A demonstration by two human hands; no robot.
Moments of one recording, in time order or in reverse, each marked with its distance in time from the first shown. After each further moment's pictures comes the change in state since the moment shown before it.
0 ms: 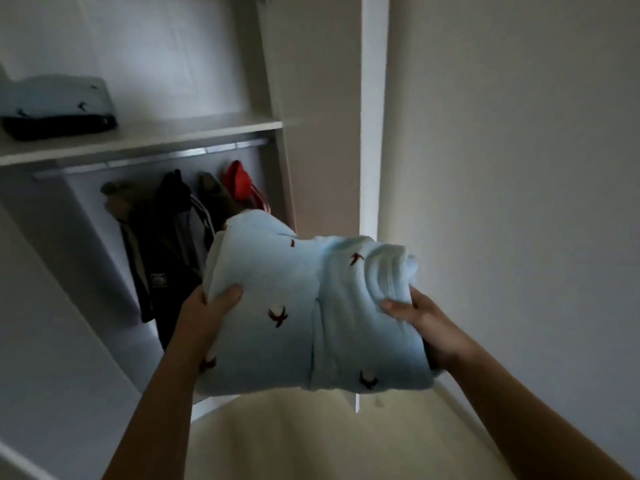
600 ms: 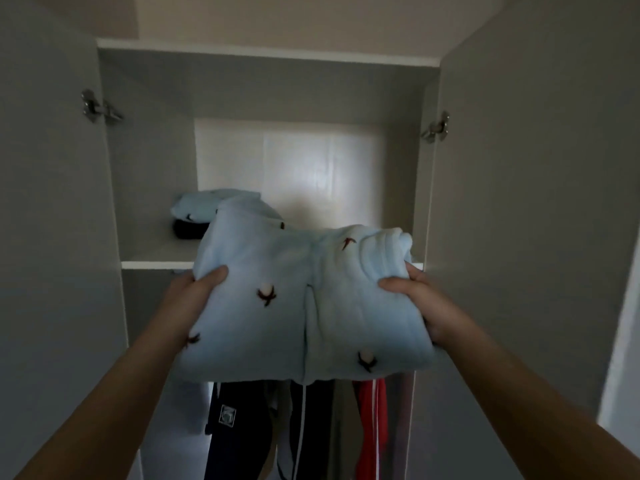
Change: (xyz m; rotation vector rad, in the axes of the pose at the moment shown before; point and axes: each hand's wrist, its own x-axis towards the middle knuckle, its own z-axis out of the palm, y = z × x) left_hand 0.291 0.136 -0.146 -0.068 0.488 0.171; right_hand 0.415 -0.205 0.129 0.016 -0.262 -0.248
